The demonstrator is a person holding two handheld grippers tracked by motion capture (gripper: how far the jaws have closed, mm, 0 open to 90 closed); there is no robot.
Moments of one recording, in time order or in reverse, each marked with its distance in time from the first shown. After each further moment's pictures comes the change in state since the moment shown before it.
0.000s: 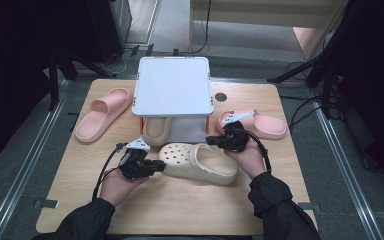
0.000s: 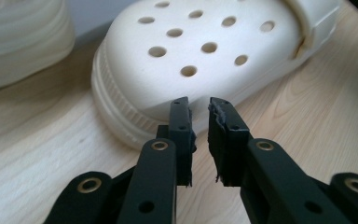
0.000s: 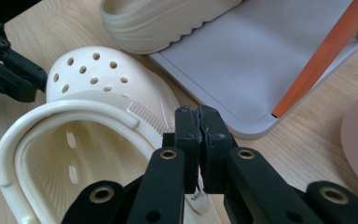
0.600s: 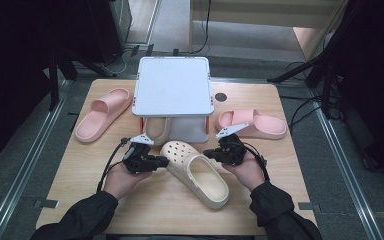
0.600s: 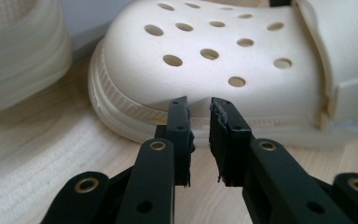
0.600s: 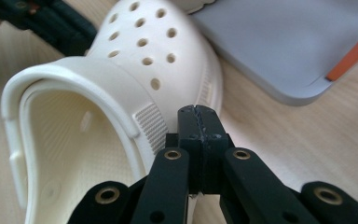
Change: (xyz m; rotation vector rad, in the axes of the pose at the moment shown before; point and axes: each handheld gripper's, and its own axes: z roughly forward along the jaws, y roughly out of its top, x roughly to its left) left arm 0.011 0.015 0.012 0.028 -0.016 0.001; right arm 0.034 -0.020 -0.001 0.068 0.015 -0.019
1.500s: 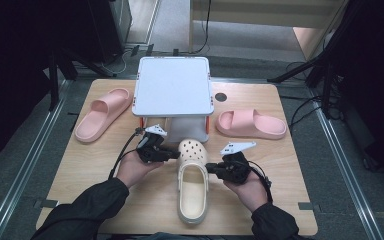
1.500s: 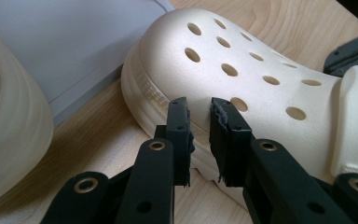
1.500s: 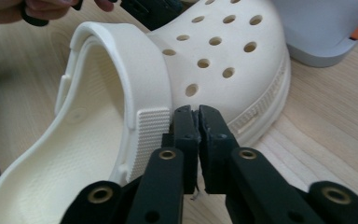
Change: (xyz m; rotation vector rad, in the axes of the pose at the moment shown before) left arm -0.001 0.033 0.025 0.019 -0.032 0.077; right arm 0.038 -0.031 -0.017 -0.051 -0.048 0.059
